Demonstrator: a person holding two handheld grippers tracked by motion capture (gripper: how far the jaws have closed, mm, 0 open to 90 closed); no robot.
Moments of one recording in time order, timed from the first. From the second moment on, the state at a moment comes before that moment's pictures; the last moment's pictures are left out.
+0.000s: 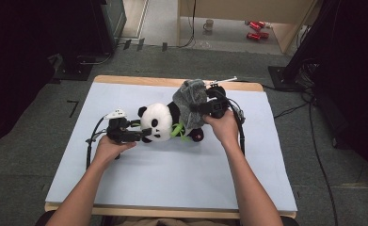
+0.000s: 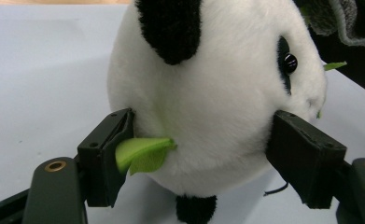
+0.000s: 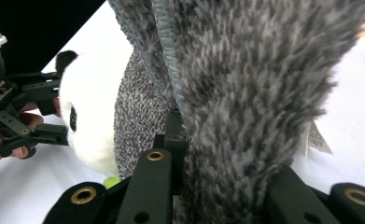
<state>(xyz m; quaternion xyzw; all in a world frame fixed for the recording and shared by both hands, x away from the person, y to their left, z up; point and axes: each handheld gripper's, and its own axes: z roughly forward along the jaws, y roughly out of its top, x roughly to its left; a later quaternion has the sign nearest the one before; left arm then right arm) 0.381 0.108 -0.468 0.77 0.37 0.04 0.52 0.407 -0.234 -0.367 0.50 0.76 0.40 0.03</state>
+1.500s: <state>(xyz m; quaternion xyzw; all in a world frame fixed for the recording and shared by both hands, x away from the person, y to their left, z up) 0.362 0.112 -0.435 0.78 0.41 0.02 0.47 0.379 -0.126 -0.370 0.40 0.82 0.41 -0.02</state>
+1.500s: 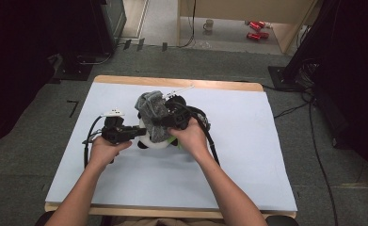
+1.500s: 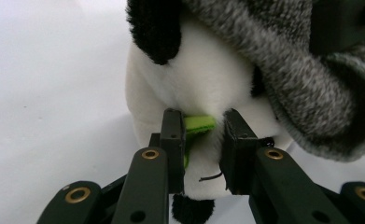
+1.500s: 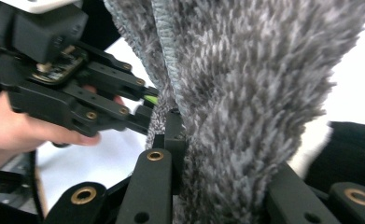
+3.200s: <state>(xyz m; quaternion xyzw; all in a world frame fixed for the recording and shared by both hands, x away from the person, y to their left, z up) 0.379 0.120 -0.450 0.77 0.45 0.01 0.45 0.374 -0.282 -0.420 0.52 0.74 0.43 -0.02</state>
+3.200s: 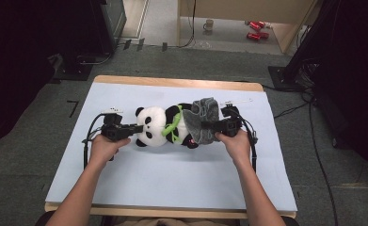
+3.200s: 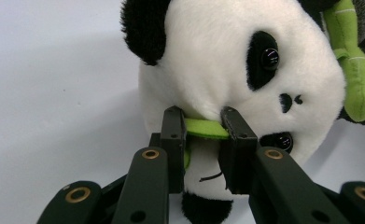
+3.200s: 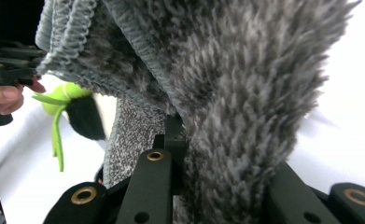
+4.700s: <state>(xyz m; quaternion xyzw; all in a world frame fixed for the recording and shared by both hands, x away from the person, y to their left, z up) 0.377 0.119 -0.449 0.77 0.45 0.01 0.45 0.368 -0.247 -0.364 0.45 0.72 0.53 -0.02</state>
